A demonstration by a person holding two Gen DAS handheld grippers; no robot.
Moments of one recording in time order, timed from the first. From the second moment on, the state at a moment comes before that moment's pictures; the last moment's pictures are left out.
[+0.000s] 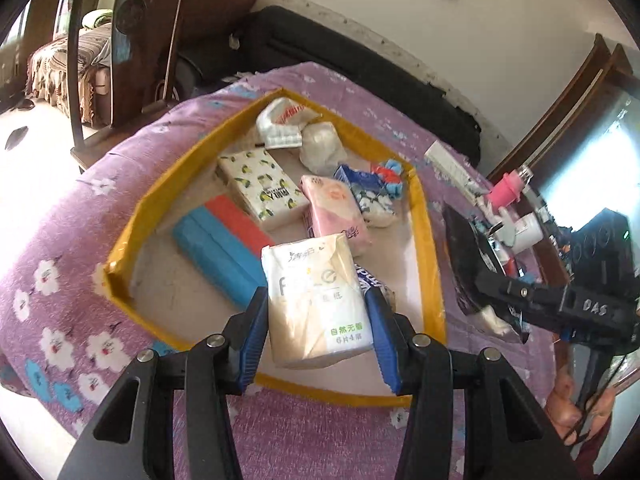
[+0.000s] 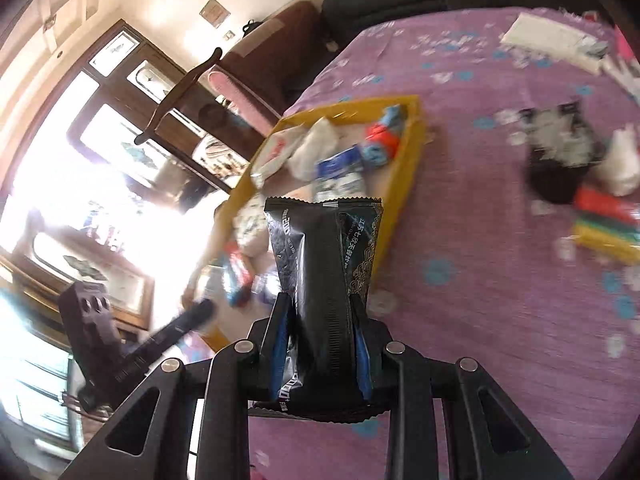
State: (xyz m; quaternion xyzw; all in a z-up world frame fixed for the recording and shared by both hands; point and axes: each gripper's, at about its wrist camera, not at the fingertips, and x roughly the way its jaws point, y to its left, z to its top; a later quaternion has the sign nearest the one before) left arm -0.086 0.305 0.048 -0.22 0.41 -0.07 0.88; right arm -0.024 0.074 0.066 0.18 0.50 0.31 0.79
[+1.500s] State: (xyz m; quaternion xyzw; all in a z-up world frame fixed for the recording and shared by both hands) left arm -0.135 0.229 0.103 -0.03 0.31 0.06 0.95; right arm -0.081 0.010 0.106 0.00 0.29 0.08 0.95
